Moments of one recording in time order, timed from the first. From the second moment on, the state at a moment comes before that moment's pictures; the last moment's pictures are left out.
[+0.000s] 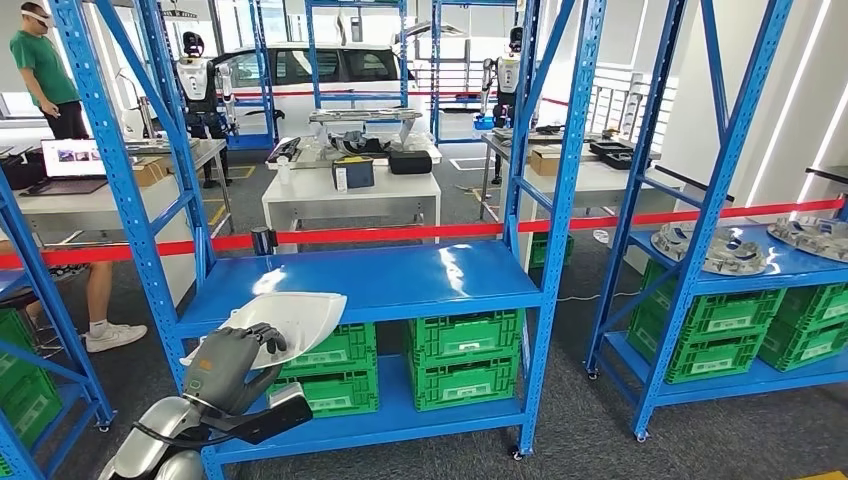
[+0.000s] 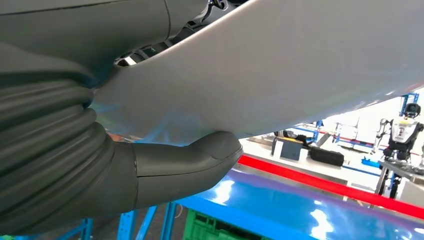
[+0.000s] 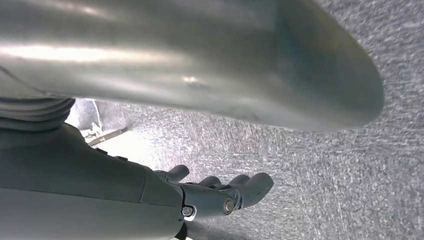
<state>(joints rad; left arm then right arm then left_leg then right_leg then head) -0.90 0.08 -0.48 -0.78 -0.90 0.23 -0.38 -0.07 0.07 -1.10 -0.19 1.31 -0.14 -0.09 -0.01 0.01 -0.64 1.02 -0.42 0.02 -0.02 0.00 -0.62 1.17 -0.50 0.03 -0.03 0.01</state>
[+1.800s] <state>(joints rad) -0.91 0.10 -0.50 -0.78 -0.90 0.17 -0.42 -0.07 0.09 -1.10 -0.19 1.31 -0.14 -0.10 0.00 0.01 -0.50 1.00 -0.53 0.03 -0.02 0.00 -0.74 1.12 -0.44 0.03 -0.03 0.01</state>
